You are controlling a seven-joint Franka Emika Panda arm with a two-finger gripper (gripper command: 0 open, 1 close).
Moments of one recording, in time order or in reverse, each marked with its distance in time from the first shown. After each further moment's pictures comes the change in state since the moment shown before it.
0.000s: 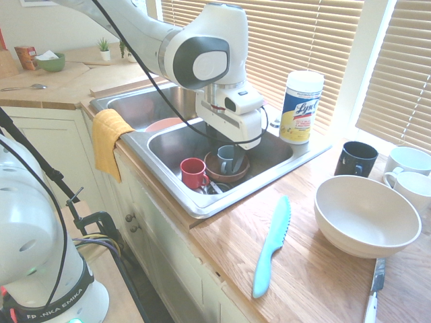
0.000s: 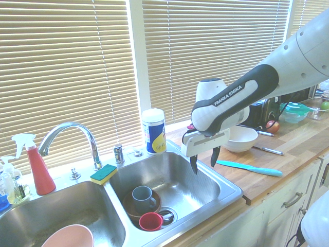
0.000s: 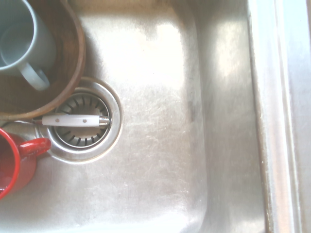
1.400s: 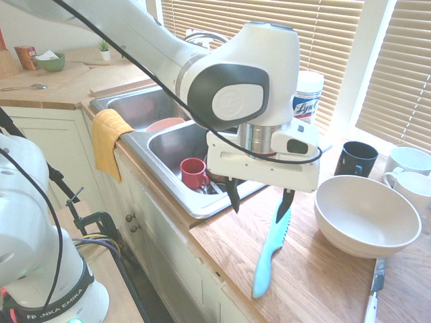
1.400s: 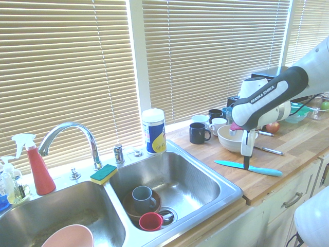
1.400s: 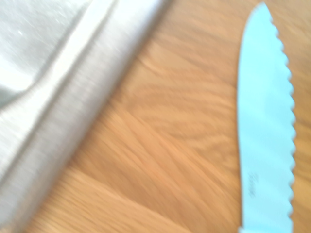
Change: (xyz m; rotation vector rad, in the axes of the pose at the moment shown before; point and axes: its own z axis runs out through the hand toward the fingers) arm 0.092 0.162 0.013 -0.094 0.003 -0.560
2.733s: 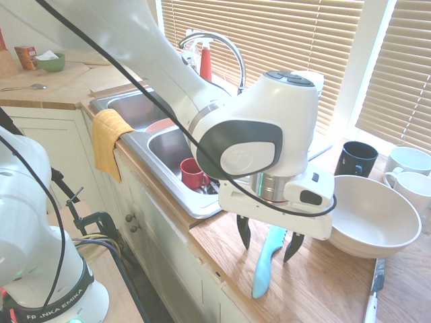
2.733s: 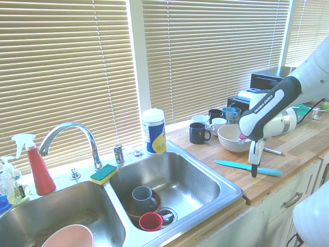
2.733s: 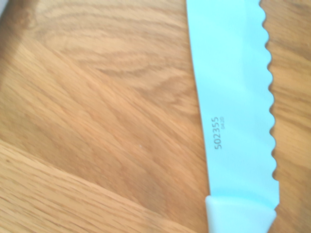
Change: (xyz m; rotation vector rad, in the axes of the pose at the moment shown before) arm 0.001 0.032 0.049 0.014 -0.008 0.062
